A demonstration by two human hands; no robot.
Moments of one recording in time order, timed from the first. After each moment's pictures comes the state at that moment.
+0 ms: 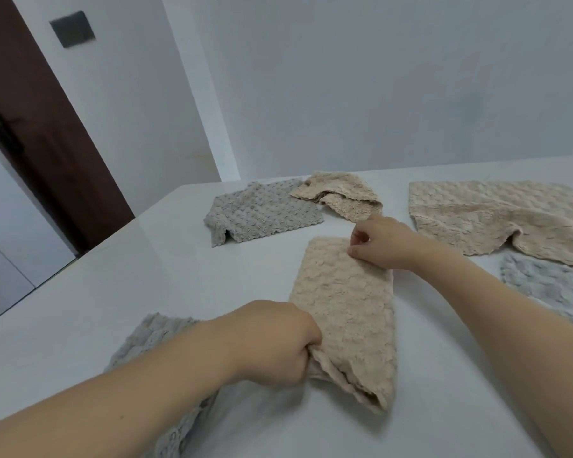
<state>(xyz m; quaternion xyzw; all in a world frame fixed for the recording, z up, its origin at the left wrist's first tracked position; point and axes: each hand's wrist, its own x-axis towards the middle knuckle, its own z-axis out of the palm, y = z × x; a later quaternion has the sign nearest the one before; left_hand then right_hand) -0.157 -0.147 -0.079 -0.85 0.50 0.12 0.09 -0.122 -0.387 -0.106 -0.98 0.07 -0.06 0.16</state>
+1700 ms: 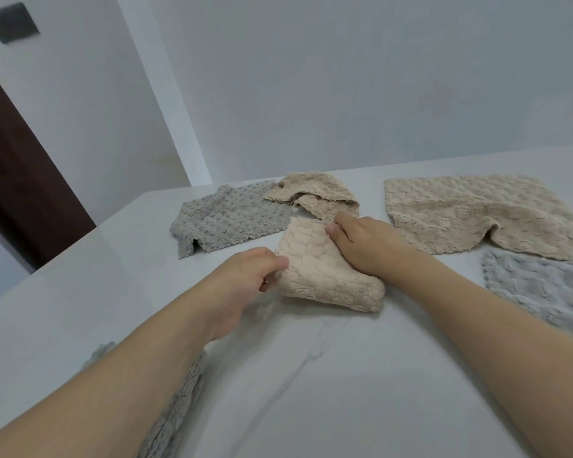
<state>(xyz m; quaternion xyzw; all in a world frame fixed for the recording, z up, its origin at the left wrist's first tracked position) -0.096 -0.178 -0.082 -0.80 0.16 0.23 -0.53 -0.125 -0.387 -0.117 -0.97 0.09 -0.17 0.14</state>
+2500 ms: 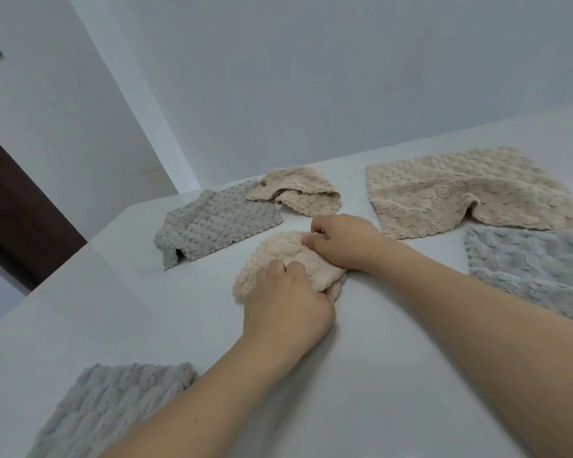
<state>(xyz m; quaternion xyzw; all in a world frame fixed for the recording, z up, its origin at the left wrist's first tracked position) -0.139 -0.232 -0.123 -0.96 0.28 -0.05 -0.09 -0.113 -0.390 -0.128 -0.97 0.10 -0.14 0.19</state>
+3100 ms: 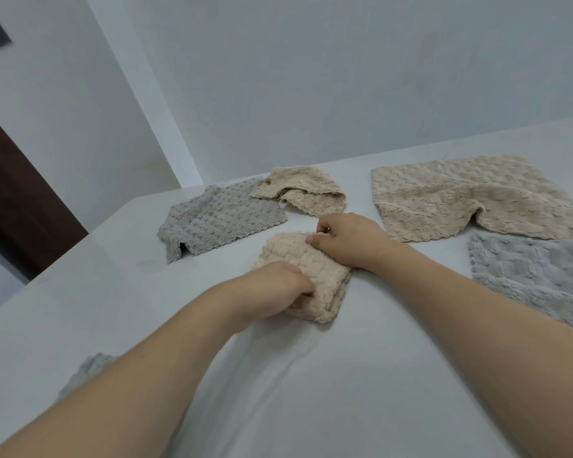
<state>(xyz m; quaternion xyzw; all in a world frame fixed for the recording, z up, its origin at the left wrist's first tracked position) -0.110 -0.219 -0.090 -0.89 0.23 0.28 -0.27 -0.109 -0.396 -0.128 -0.96 0.11 -0.13 0.21</state>
